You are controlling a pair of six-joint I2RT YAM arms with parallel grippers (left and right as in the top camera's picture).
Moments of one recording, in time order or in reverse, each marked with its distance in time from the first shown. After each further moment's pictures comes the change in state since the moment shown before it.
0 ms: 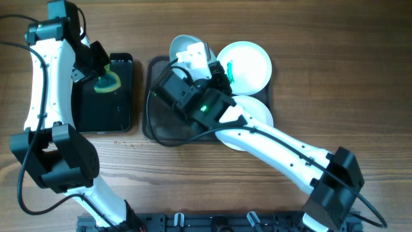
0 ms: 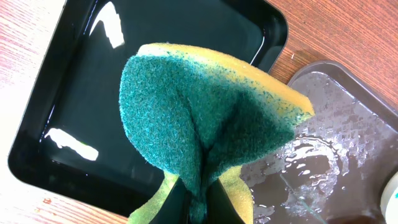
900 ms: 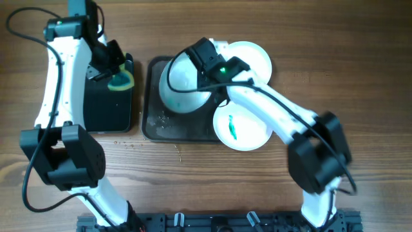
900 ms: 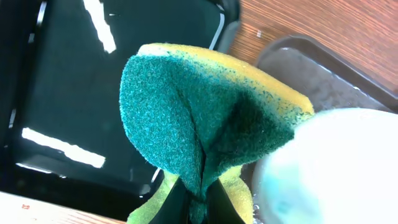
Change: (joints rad) left arm -0.105 0.000 0.000 0.005 0.001 0.000; right arm -0.294 0.221 0.000 0.039 -0.903 0.261
